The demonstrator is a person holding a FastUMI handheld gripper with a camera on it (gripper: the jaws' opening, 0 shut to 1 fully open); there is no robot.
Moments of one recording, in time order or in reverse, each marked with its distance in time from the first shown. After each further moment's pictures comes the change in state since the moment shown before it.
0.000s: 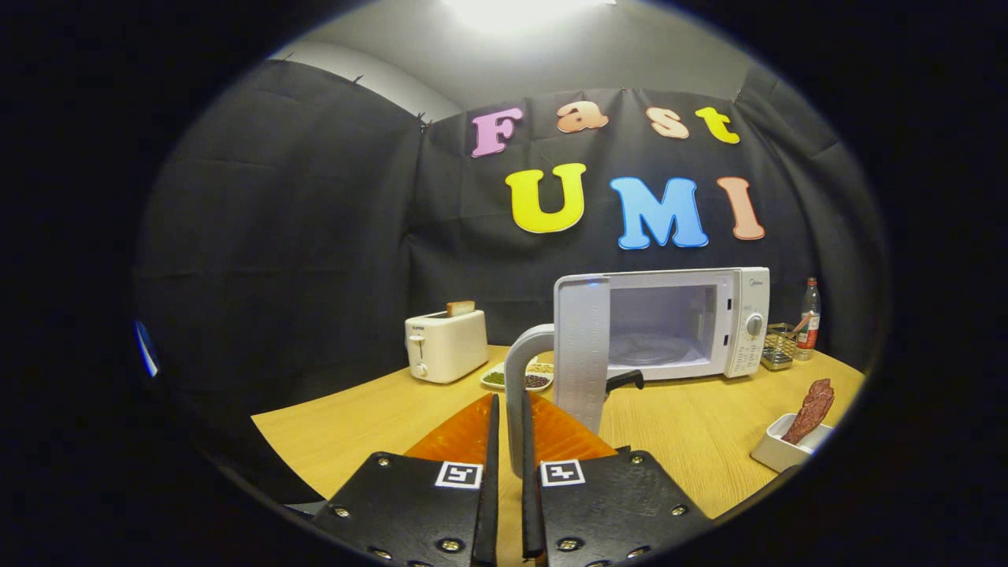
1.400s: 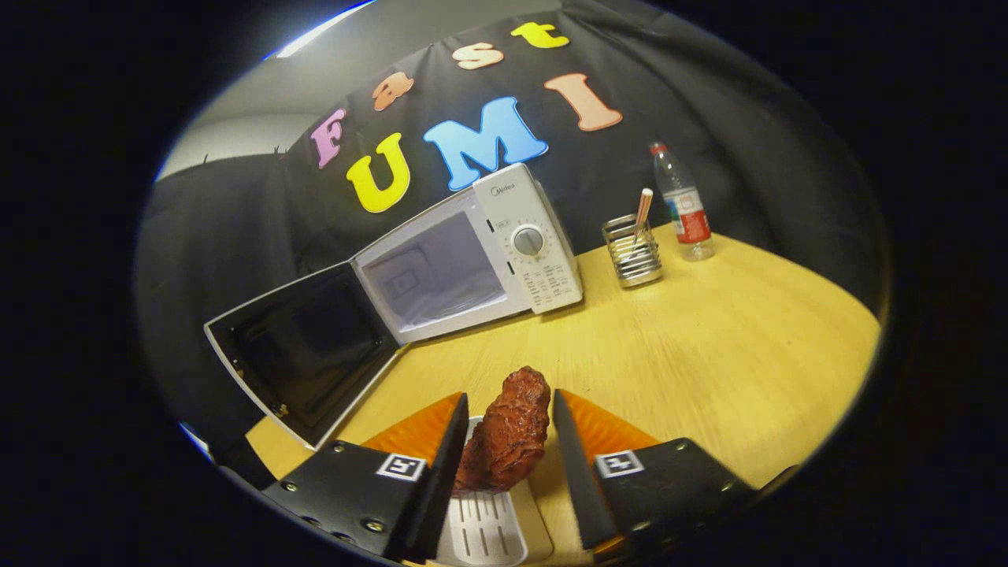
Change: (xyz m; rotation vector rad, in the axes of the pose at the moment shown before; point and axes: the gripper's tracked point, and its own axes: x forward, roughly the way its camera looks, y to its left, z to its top) arm -0.076 -0.364 -0.071 0.465 0.204 -0.124
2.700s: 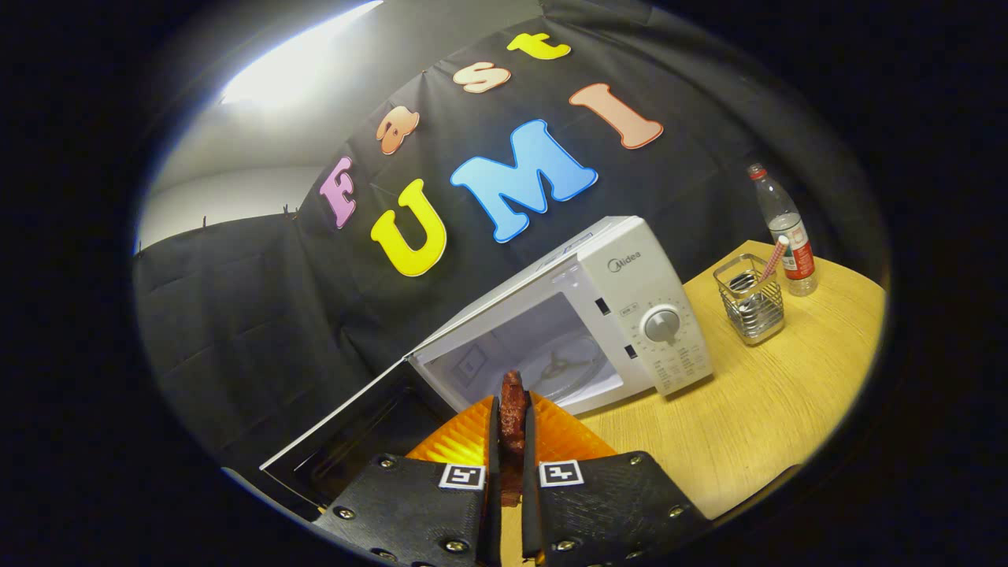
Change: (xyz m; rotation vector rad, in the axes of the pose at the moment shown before) arm 0.117 0.137 0.118 0.072 -0.135 0.114
